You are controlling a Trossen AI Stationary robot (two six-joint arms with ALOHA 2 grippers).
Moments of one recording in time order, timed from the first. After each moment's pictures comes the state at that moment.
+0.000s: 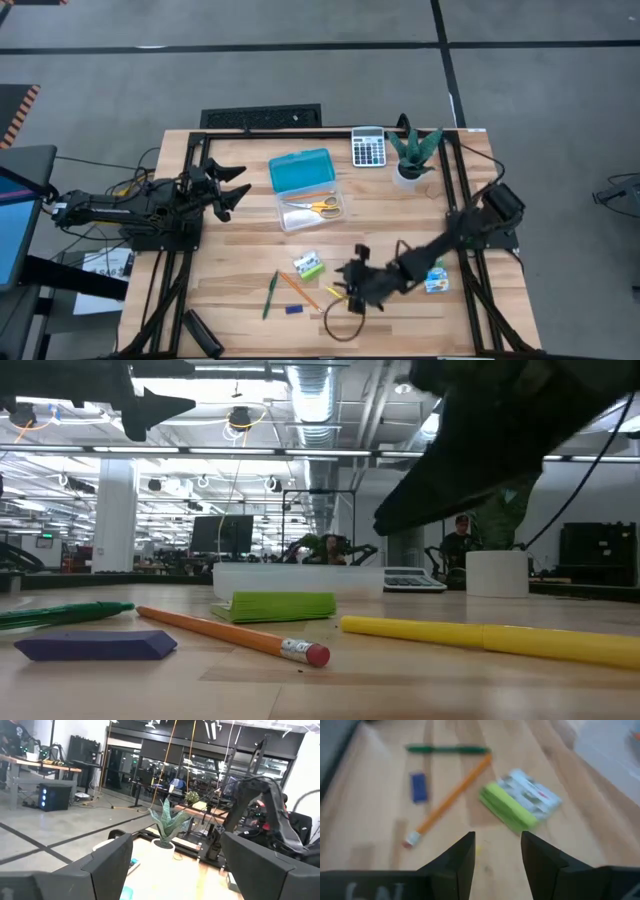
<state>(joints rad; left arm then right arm) 0.00 0.38 0.26 0.28 -0.38 -0.20 0.56 1.84 0.94 0.20 0.55 0.52</state>
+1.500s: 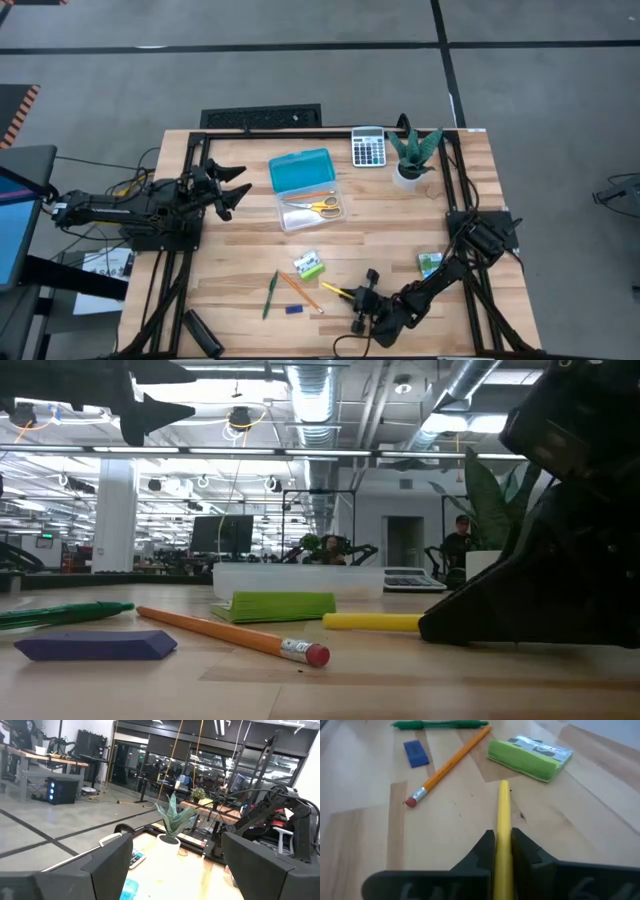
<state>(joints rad) 0.00 0.38 0.26 0.25 -0.41 -0.23 0.76 2.14 0.97 0.27 0.90 0.78</state>
